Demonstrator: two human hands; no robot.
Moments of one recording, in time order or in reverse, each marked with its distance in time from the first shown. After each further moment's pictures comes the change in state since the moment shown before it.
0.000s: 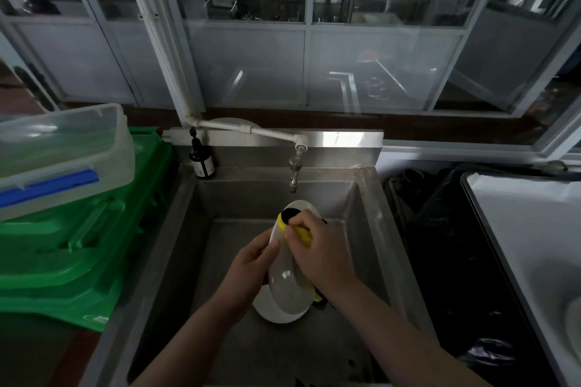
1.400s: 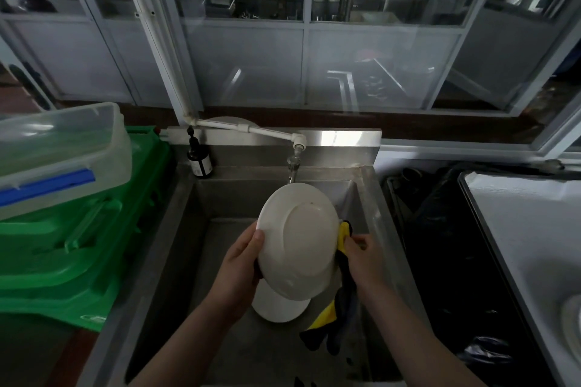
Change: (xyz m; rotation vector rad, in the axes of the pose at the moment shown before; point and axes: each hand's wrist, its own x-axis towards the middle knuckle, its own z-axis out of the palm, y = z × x) left_hand -0.003 0.008 0.001 -0.215 0.050 0.030; right_hand -0.008 0.088 -0.020 0.327 0.269 0.787
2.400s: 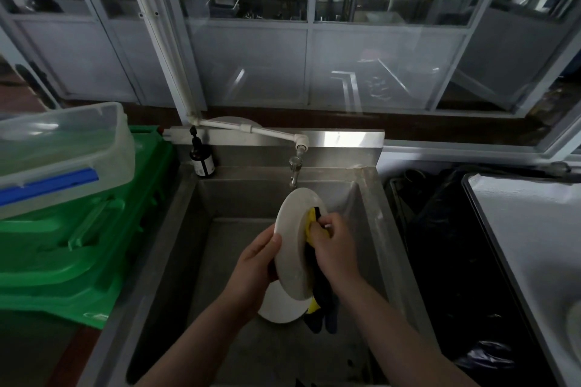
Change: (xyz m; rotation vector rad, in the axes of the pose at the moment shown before) left_hand 0.006 -0.008 0.012 0.092 -0.037 -0.055; right_hand -0.045 -0.052 0.031 -0.124 -0.149 -0.265
